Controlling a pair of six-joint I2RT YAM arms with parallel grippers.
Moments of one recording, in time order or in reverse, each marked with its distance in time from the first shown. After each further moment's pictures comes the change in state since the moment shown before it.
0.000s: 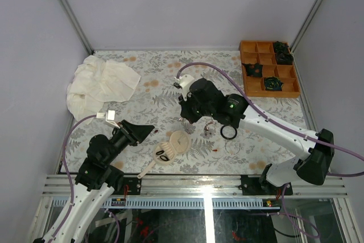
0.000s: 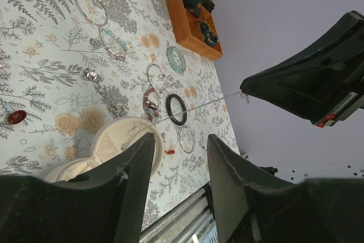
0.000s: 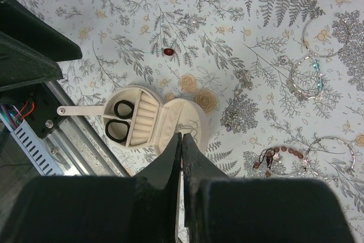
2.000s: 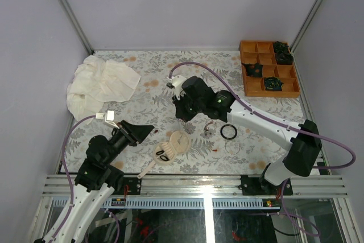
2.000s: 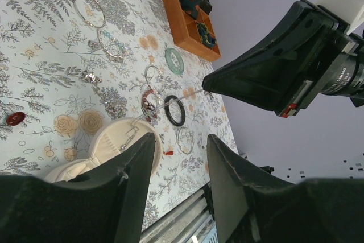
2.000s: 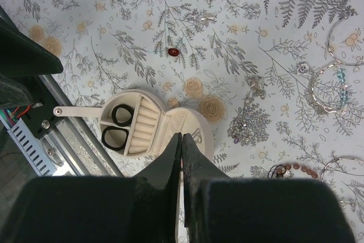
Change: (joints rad) left arm 0.000 -0.017 0.000 -0.004 -0.002 0.000; right arm -0.035 0.127 0.030 0.040 -0.087 -0.022
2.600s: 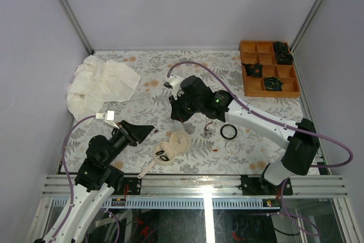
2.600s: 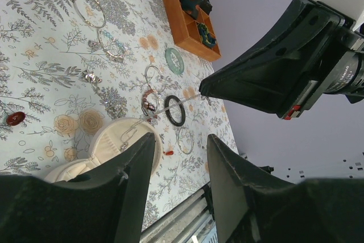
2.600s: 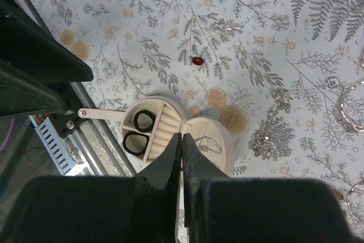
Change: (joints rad) left arm 0.000 0.000 0.000 0.000 0.000 0.000; right arm 0.000 0.025 0.003 0.050 -0.085 0.027
